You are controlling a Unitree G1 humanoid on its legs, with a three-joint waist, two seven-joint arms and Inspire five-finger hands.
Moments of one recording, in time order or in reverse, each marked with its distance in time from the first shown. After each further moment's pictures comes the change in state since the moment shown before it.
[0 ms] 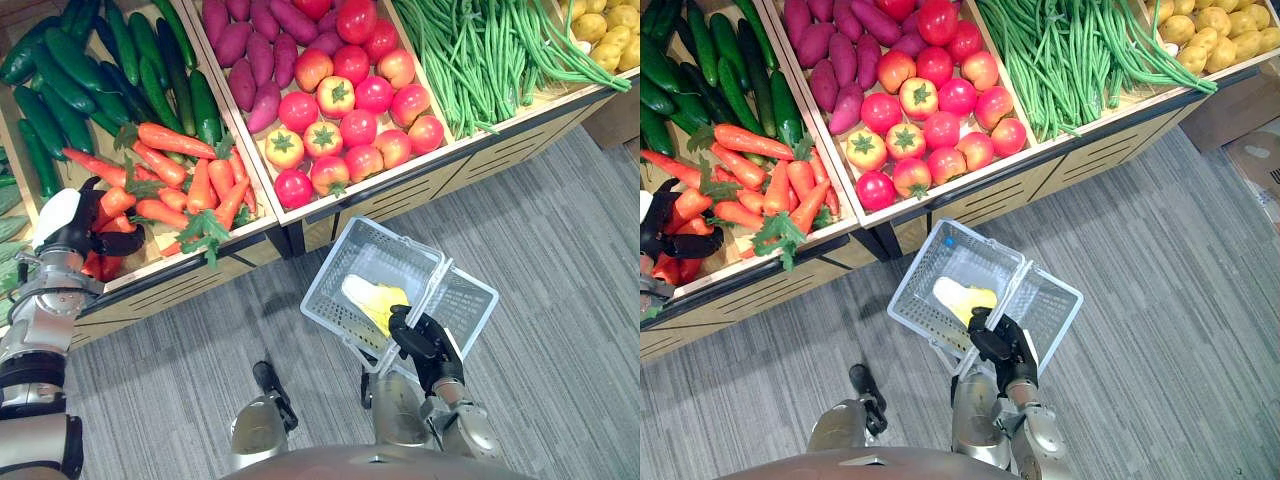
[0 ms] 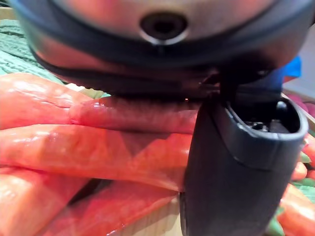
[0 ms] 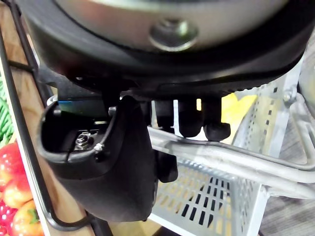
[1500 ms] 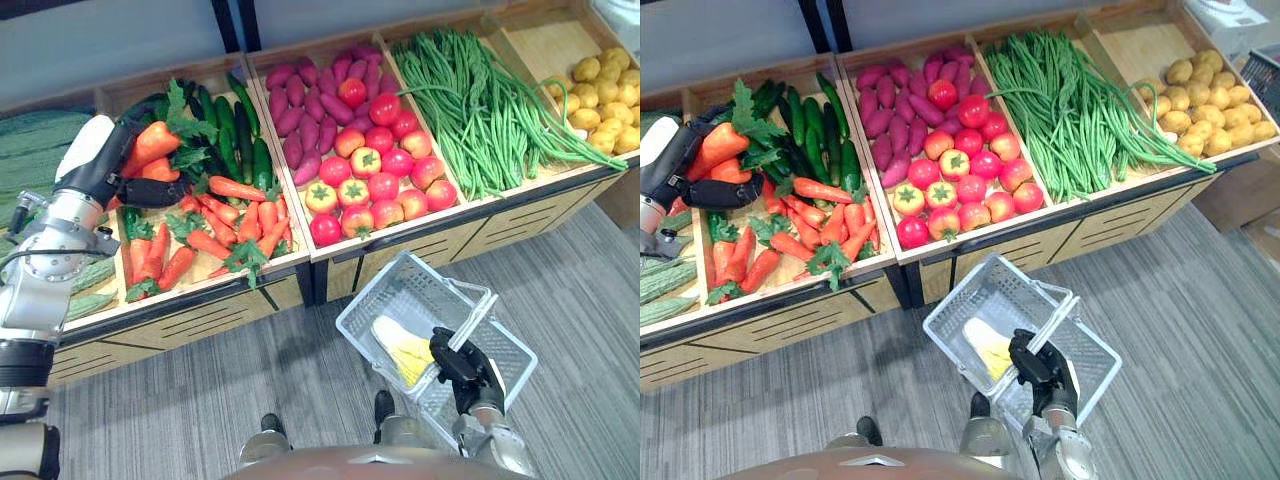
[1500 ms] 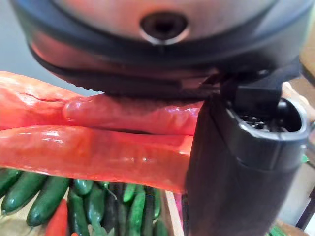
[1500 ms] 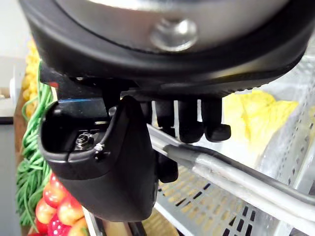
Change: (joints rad) left arm 0.051 0.097 -0.006 -0.570 -0.290 0.084 -0.160; right arm 0.071 0.024 -0.227 -0.007 0.001 0.060 -0.022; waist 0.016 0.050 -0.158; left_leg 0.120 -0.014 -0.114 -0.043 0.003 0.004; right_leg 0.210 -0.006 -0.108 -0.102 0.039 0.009
